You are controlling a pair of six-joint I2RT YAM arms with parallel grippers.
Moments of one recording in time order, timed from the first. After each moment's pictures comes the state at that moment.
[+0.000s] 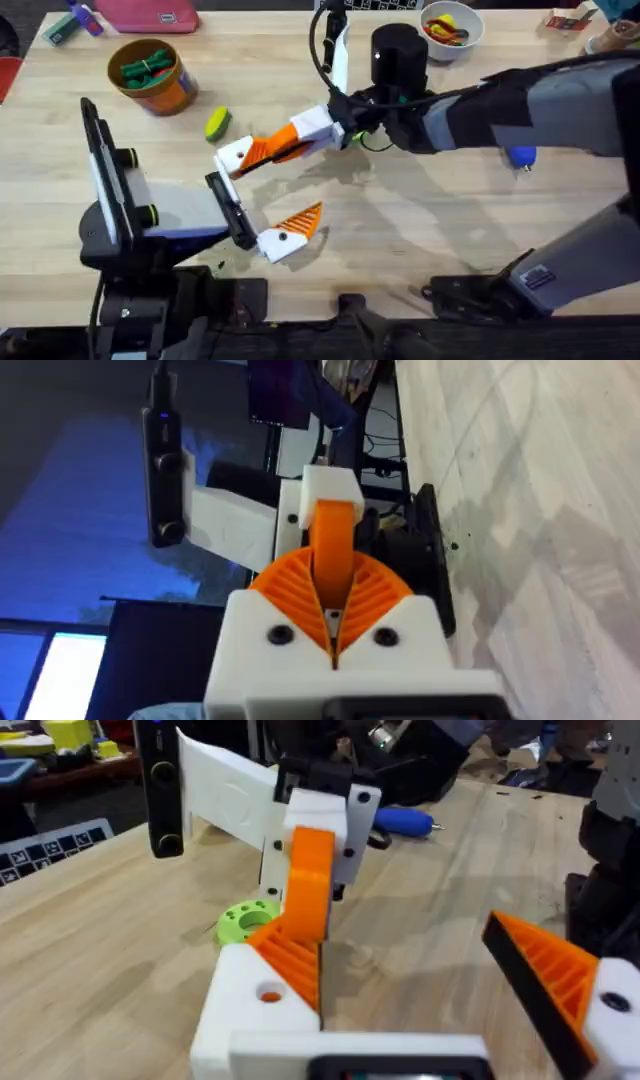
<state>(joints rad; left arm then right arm) 0.05 0.01 0.01 -0.12 1.11 0.09 0.56 1.83 0.86 0.71 -1.39 1.08</state>
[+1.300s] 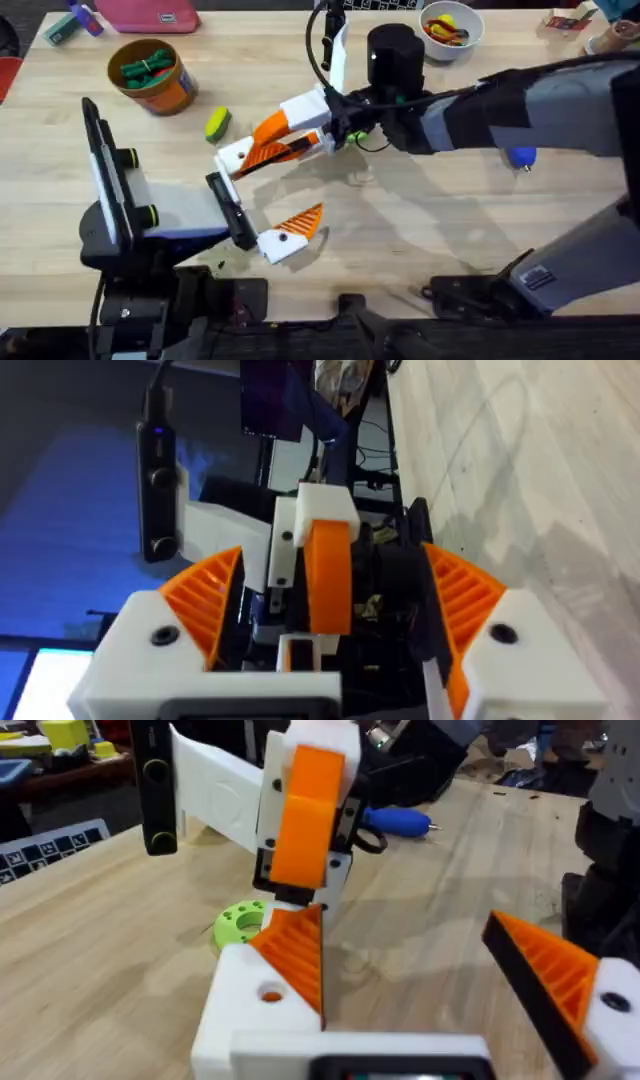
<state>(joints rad) 0.05 0.01 0.01 -0.12 1.12 0.09 0.57 1.83 0.86 0.70 -1.34 1.08</state>
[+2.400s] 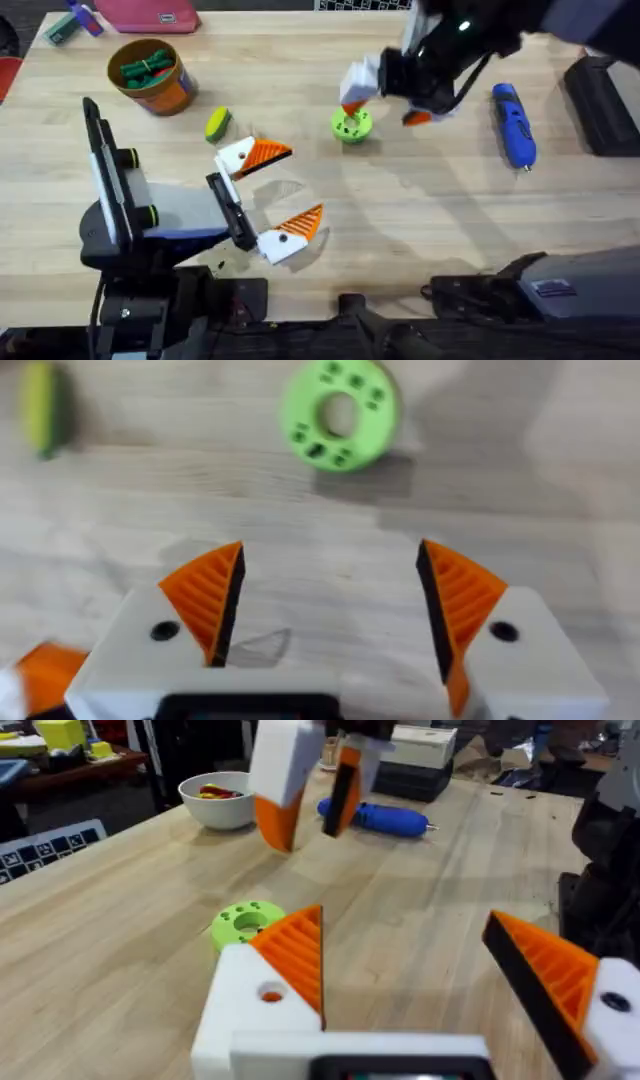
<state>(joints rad) 0.05 0.01 0.01 -0.12 1.13 0.09 0.49 1.60 1.41 -1.11 -0.11 0.60</state>
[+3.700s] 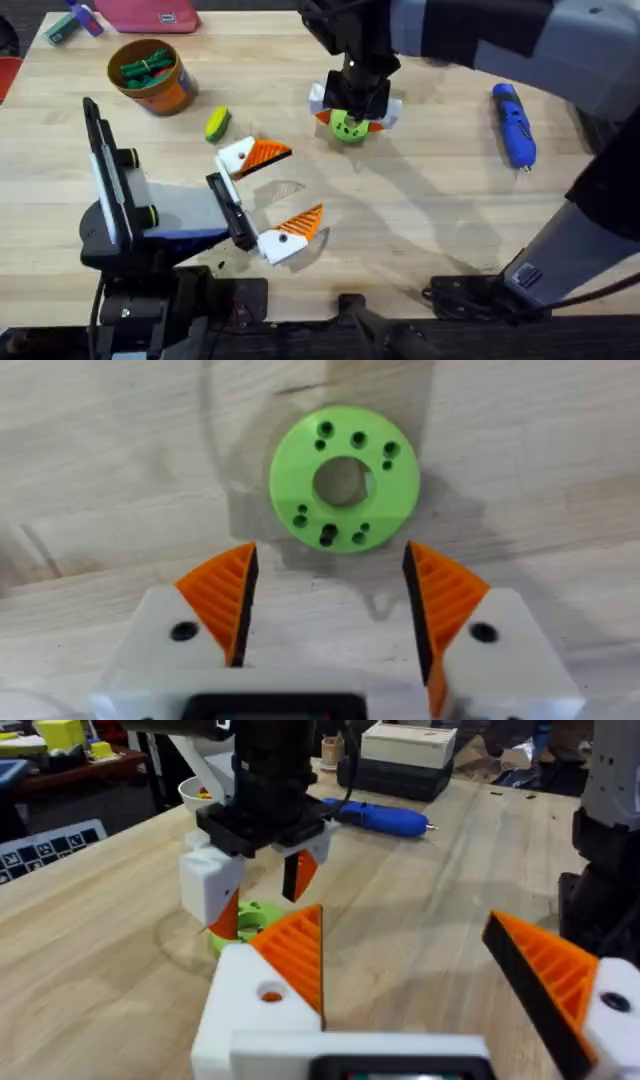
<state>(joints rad) 0.05 0.01 0.01 -0.12 1.13 0.09 0.65 1.95 1.59 -1.06 0.12 0.90</state>
